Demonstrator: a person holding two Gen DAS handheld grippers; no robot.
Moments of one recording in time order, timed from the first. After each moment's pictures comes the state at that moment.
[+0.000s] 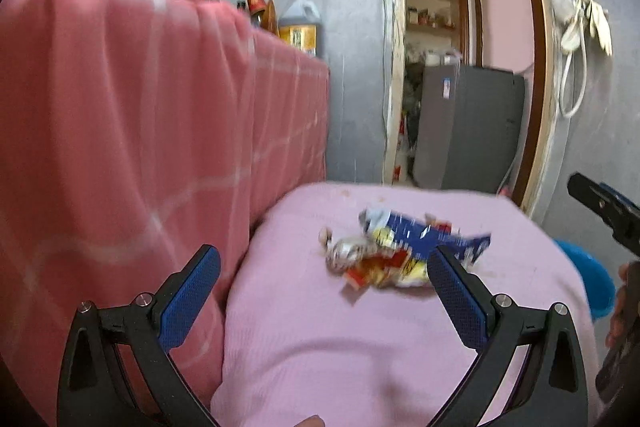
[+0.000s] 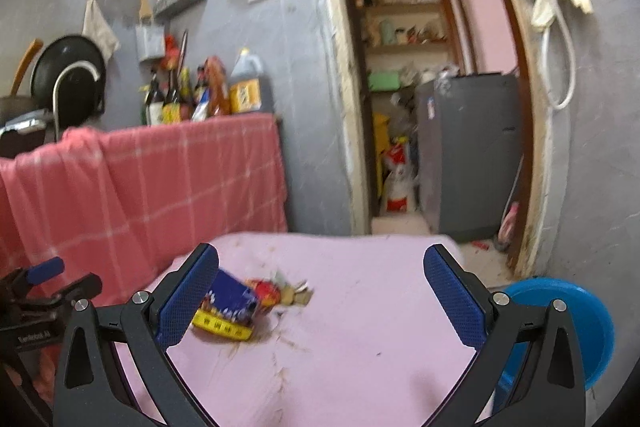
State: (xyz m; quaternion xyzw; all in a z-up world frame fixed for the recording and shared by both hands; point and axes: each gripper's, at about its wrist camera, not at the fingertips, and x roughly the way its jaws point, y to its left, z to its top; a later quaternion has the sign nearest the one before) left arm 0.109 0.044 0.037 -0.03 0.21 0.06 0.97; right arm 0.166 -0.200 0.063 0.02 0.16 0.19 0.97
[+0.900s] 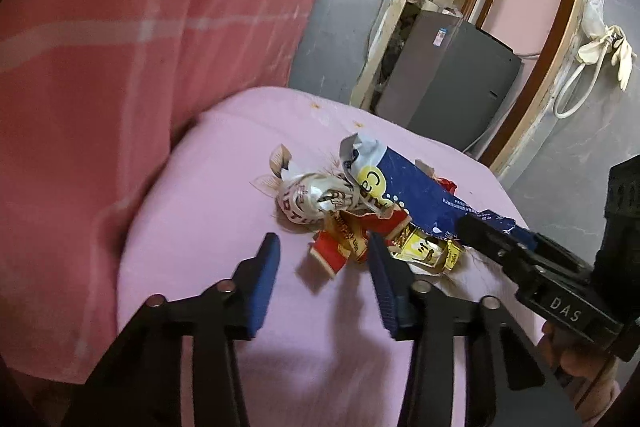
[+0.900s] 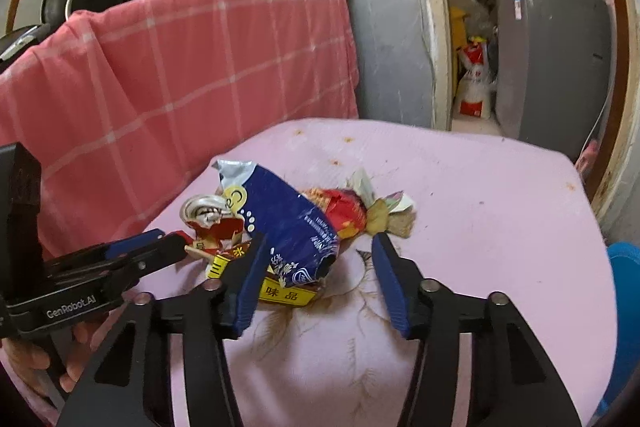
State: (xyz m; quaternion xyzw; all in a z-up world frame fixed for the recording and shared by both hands) left arm 0.185 0.072 -0.001 -0.17 0.35 -0.03 0.92; right arm 0.239 -0.128 -0.003 0.00 0.34 0.30 0.89
